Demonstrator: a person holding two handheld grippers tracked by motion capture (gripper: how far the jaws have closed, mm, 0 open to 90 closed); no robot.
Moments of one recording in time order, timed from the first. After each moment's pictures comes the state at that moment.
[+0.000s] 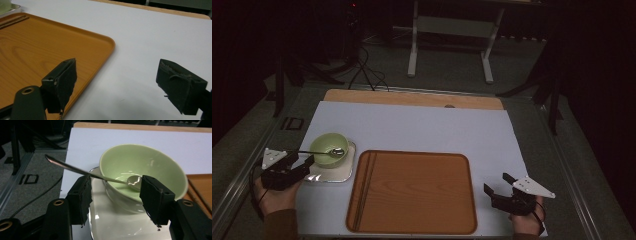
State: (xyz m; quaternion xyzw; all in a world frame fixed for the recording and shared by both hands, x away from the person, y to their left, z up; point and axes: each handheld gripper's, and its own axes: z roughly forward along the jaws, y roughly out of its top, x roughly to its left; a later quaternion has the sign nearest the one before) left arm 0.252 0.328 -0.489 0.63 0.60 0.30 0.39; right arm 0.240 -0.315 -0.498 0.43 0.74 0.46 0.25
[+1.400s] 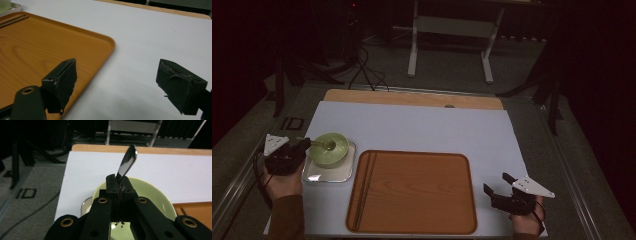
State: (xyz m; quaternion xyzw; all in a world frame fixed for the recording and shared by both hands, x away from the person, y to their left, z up) left arm 0.275 0.316 -0.463 0.61 0.59 0.33 0.42; right arm 0.240 -0.314 -0.499 0.43 0.74 0.45 0.25
